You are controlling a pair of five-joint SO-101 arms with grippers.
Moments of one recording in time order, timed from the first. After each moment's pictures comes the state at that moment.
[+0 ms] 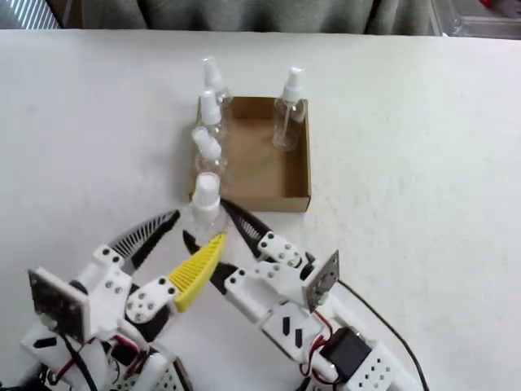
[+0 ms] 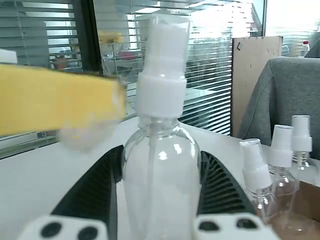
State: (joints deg) left arm 24.7 -104.7 53.2 69.5 6.4; right arm -50.1 -102.4 96.6 6.7 -4.5
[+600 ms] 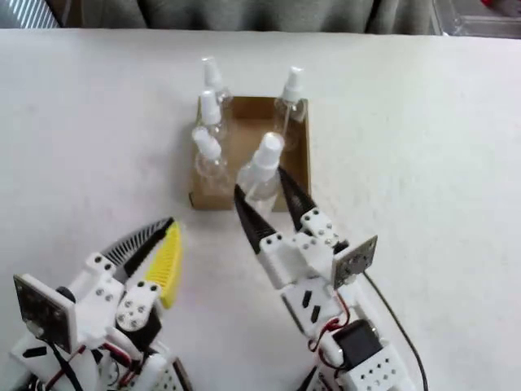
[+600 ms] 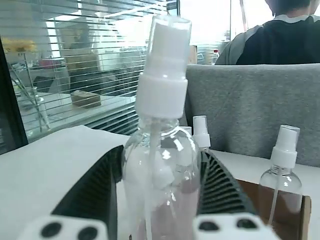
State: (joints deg) left arm 24.7 -105.0 50.5 72.8 8.1; right arm -33.1 -102.4 96.0 6.7 -5.7
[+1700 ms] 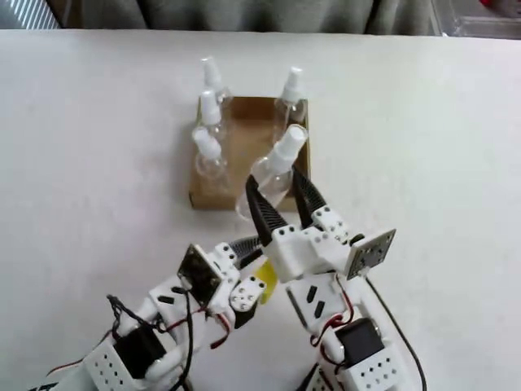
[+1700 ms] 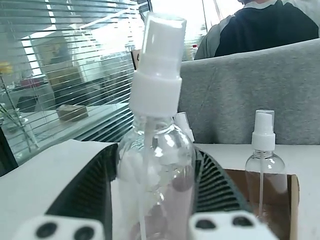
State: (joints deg) left arm 45.8 -104.4 97.1 27.5 8.3; right arm -29.7 -102.4 95.6 6.7 -13.5
